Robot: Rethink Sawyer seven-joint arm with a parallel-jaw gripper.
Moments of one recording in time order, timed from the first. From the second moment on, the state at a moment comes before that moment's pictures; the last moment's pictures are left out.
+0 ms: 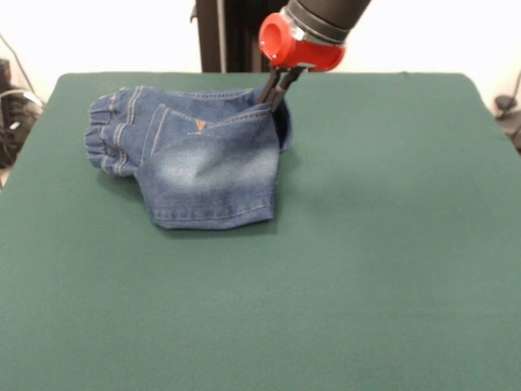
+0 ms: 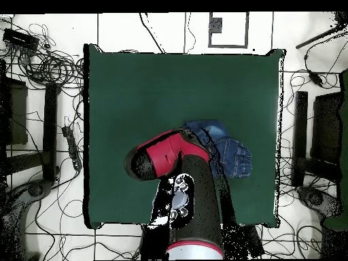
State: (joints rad) arm 0.03 -0.63 -0.06 1.57 -0.66 0.69 1.66
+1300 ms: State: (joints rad) arm 0.05 -0.61 -0.06 1.54 -0.66 0.74 1.66
